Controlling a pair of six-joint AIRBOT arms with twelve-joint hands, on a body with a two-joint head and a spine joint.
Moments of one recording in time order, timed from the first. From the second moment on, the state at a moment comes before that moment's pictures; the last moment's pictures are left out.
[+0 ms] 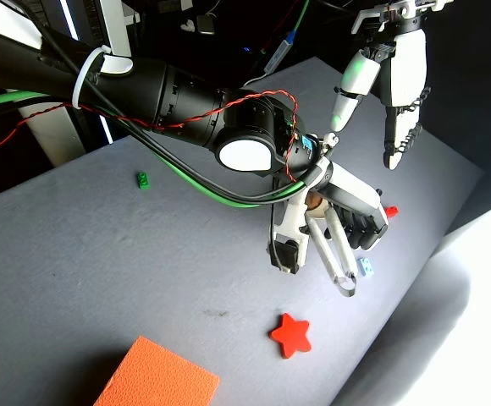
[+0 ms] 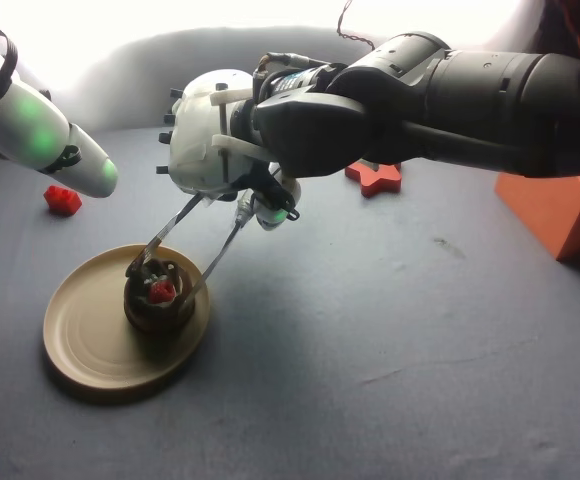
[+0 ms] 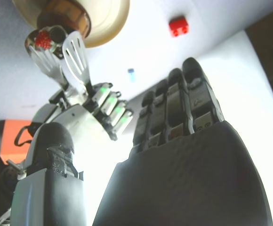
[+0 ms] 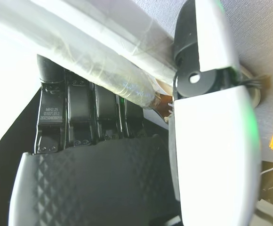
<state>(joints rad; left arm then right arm) -0.27 -0.89 1.08 0.42 1.09 0.26 -0.12 -1.78 1.68 0.16 -0.27 -1.87</state>
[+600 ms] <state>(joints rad) -0.27 -0.89 1.08 0.43 1.08 0.26 -0.12 -1.78 1.66 0.16 -0.26 -1.78</state>
